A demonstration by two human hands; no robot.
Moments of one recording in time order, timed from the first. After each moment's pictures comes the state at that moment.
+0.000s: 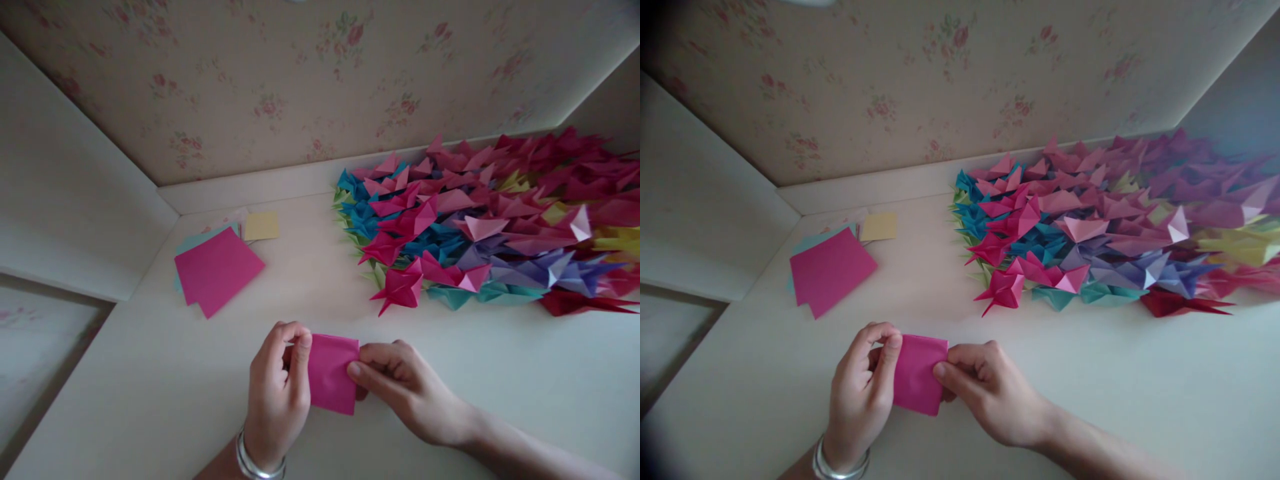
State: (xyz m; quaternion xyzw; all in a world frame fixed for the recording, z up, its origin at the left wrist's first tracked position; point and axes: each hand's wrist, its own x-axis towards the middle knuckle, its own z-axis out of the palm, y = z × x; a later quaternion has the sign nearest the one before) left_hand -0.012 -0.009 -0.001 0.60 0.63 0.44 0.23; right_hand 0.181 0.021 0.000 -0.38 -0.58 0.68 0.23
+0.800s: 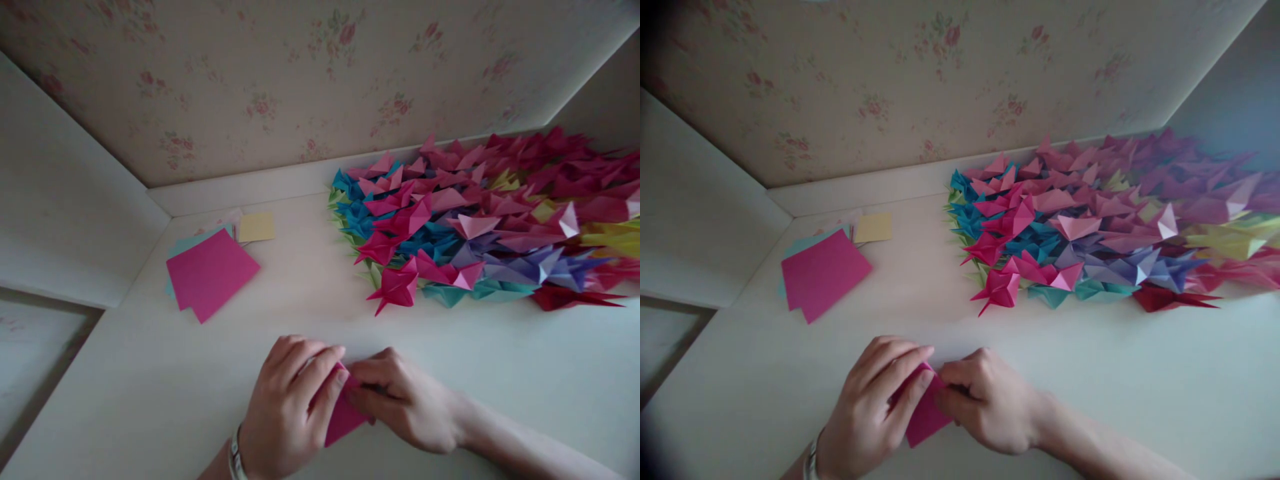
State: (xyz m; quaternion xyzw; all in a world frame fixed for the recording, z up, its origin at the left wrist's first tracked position) left_hand -0.014 -0.008 0.012 0.81 0.47 0.32 0.14; right_hand 0.185 0.024 0.006 -0.34 -0.72 0.59 0.13
